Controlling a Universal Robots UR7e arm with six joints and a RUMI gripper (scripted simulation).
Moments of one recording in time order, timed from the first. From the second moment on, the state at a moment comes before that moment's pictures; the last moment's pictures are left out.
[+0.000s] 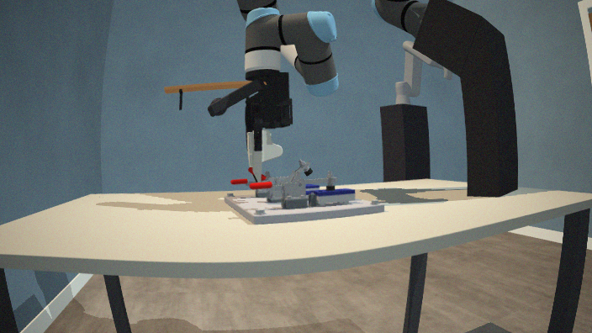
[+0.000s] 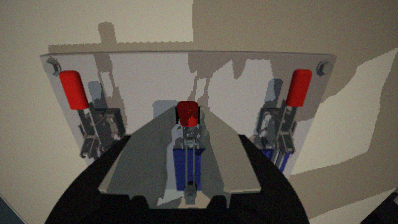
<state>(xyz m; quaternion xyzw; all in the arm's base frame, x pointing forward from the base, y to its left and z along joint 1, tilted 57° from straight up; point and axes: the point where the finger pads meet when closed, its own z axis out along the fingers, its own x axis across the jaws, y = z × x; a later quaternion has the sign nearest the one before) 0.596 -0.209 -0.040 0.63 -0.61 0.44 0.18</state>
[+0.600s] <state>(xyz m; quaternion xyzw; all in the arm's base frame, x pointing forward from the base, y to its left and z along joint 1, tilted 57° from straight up) 0.603 -0.212 -0.041 0.63 -0.61 0.44 0.18</state>
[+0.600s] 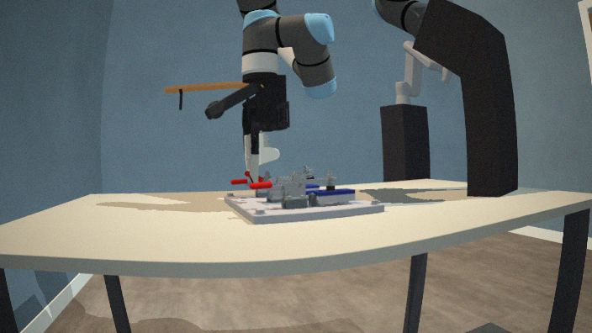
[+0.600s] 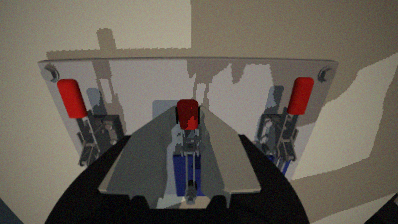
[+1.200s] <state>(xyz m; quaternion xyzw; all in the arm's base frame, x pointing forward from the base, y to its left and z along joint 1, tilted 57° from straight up) 0.610 -0.216 -0.043 0.63 -0.61 0.44 0.18</state>
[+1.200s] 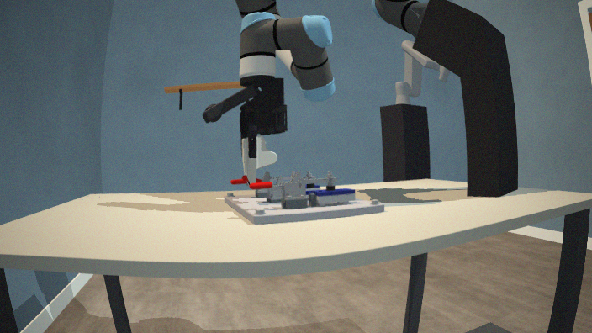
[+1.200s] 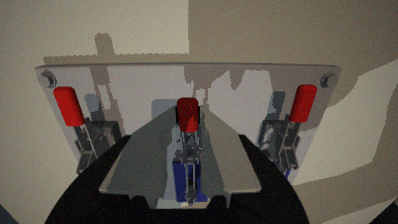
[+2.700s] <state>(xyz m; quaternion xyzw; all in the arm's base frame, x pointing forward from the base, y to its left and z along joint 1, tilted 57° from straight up) 0.616 -0.222 -0.047 0.63 -0.61 0.44 0.18</state>
